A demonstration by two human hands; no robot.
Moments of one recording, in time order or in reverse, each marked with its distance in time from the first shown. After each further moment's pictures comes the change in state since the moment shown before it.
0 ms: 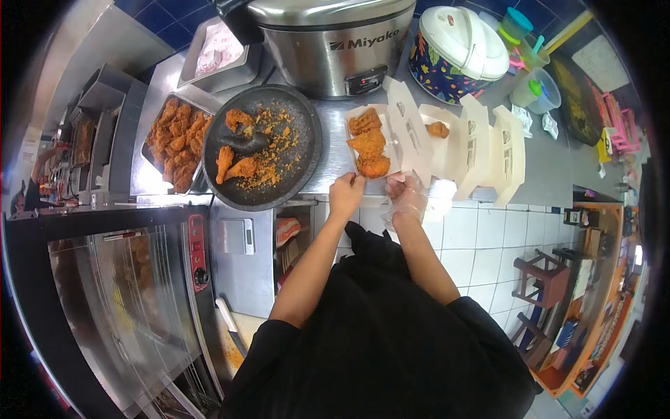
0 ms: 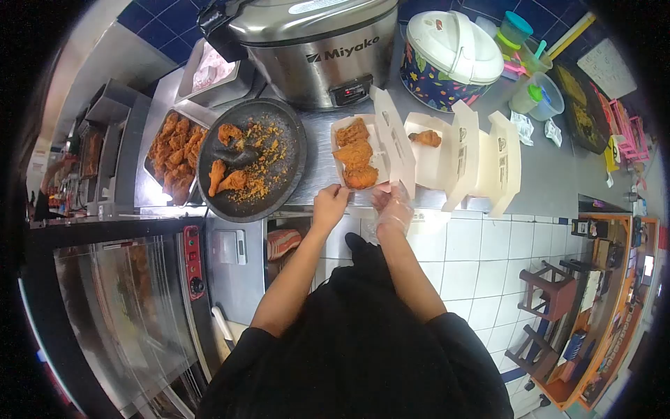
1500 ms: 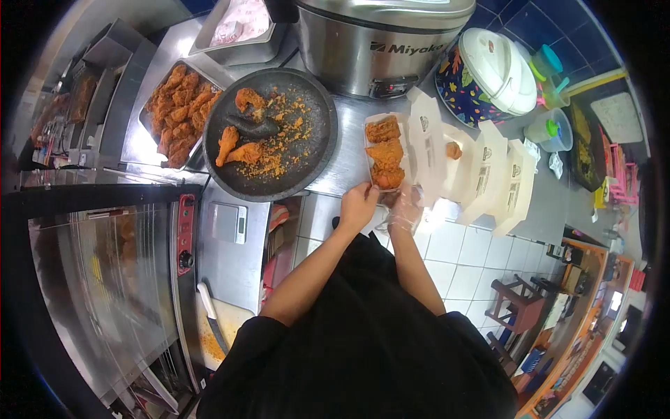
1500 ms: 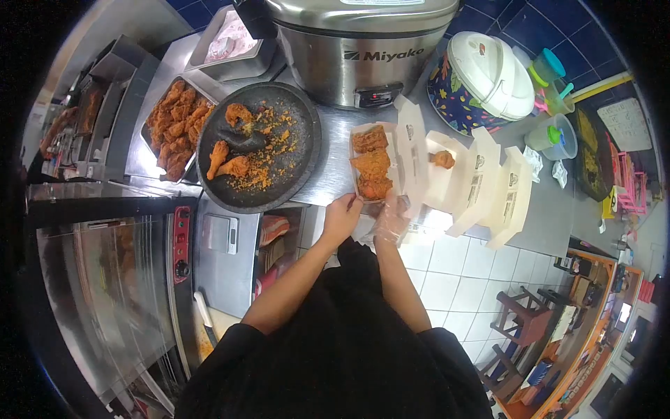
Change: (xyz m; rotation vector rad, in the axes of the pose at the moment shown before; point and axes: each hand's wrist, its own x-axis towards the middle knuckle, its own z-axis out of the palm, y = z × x) left_hand -0.011 -0.002 0.019 -0.162 0.026 0.028; right_hand 0.041 0.041 -0.007 -0.559 0.020 -0.468
